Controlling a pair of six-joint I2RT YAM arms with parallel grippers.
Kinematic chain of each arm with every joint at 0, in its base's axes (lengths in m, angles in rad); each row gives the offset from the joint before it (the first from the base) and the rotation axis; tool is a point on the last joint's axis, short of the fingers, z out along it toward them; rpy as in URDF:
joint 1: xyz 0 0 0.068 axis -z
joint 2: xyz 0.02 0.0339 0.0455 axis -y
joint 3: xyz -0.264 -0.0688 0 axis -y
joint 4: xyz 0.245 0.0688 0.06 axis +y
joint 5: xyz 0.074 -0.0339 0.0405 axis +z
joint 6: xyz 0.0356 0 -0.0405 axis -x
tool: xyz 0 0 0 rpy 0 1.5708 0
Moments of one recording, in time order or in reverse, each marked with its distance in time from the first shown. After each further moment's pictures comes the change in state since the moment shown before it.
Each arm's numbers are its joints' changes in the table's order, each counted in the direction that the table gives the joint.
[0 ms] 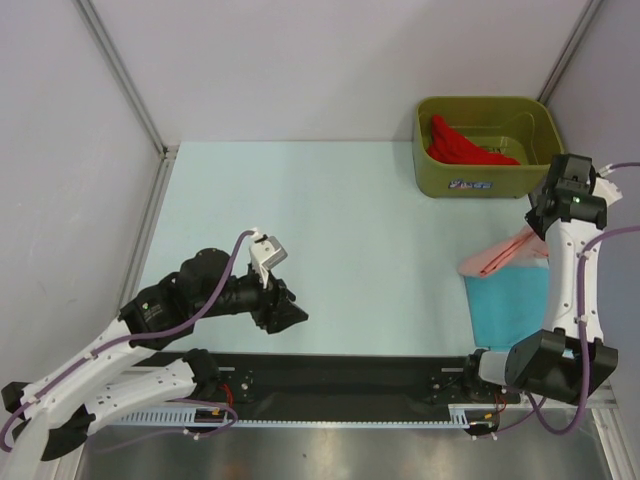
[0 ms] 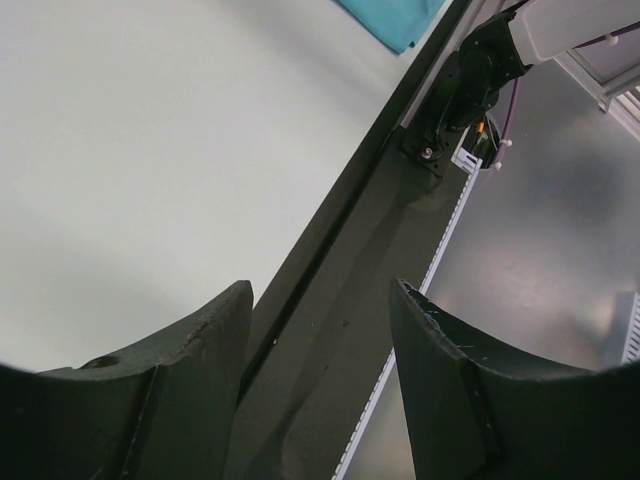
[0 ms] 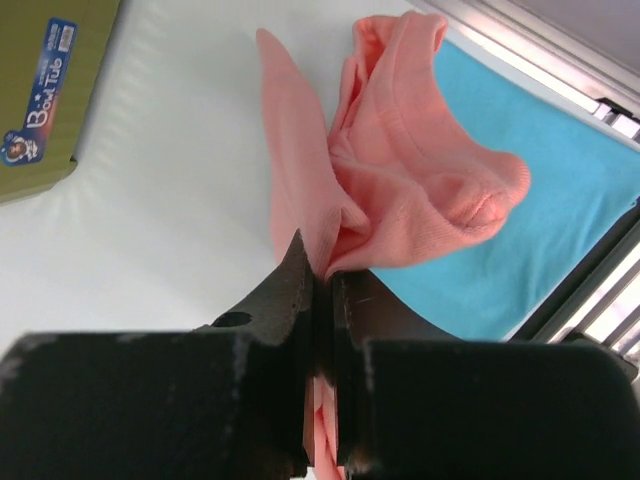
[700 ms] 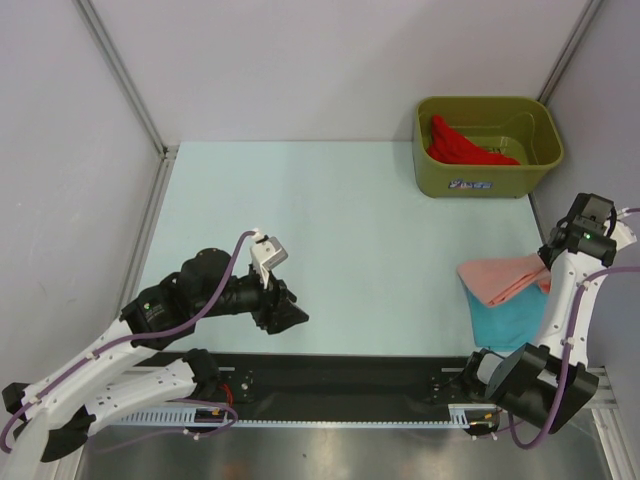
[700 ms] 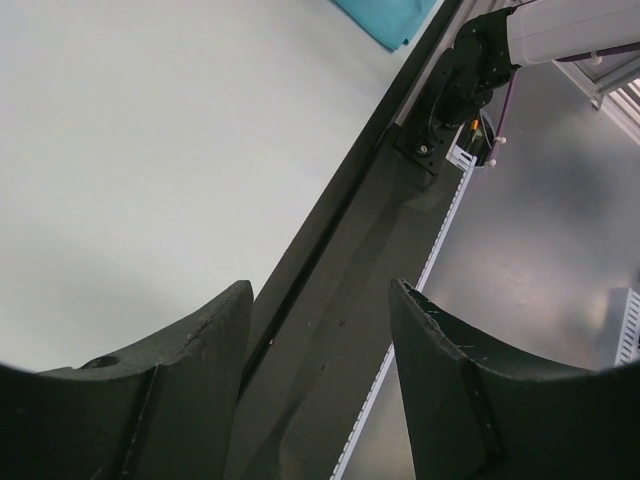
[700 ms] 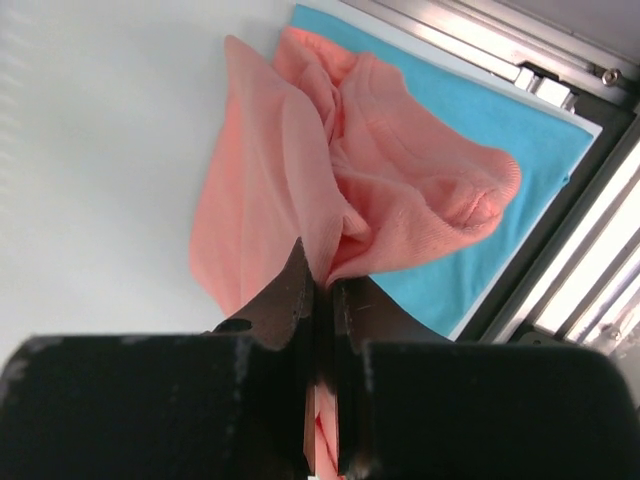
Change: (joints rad) left arm -0.011 0.002 -0.015 -0.013 -0.027 0.000; right arm 0.229 0.164 -0.274 -0.068 0.093 0.101
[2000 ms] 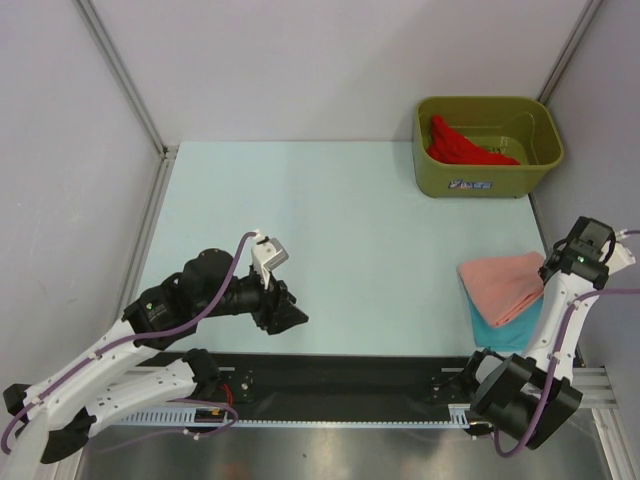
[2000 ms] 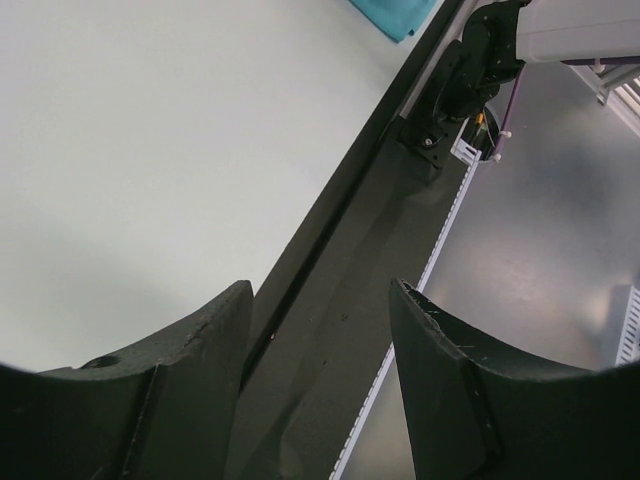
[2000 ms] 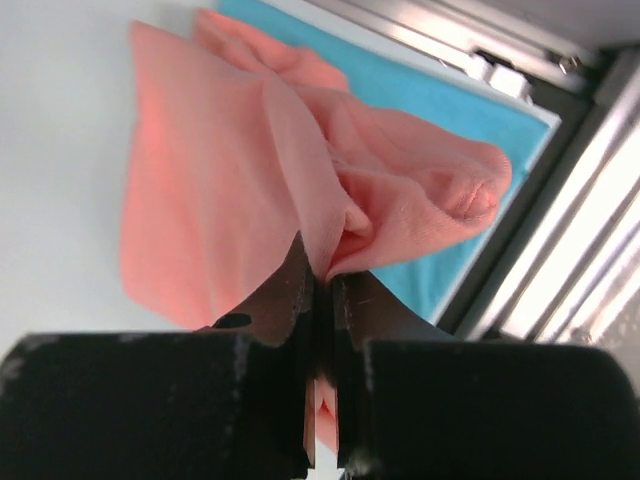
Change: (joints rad) left arm -0.014 0.002 -0.021 0.000 -0.013 0.000; right arm 0.079 0.093 -0.166 -0.113 0.008 0.085
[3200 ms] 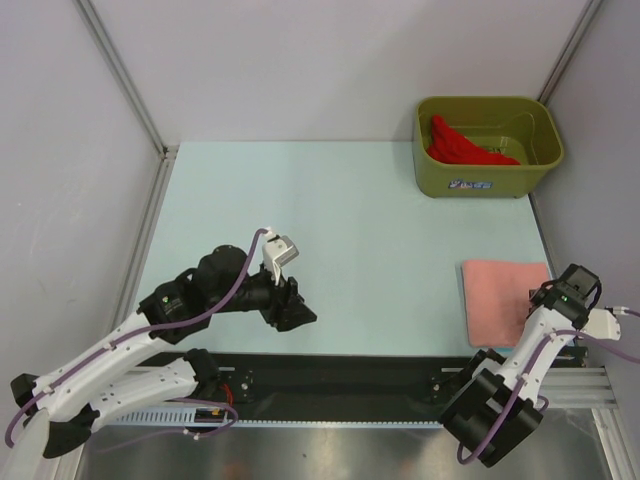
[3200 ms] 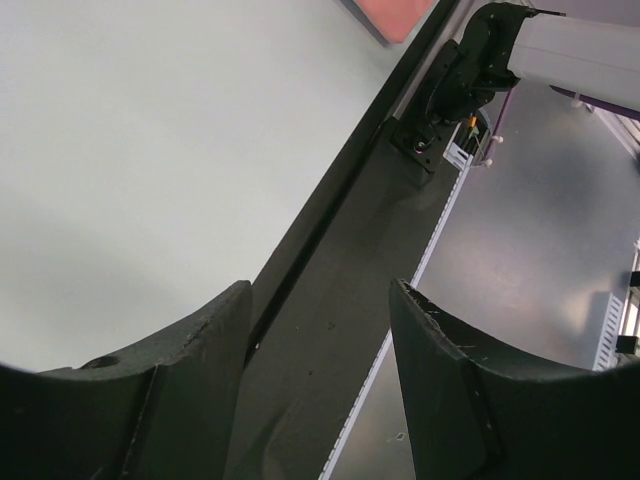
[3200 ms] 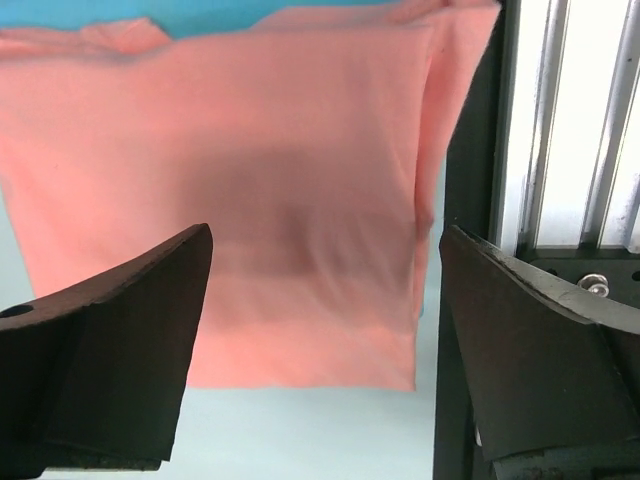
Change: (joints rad) left arm -0.002 -0.063 -0.028 -0.069 -0.023 0.050; right arm 0.169 0.222 -0.334 0.037 -0.017 -0.383
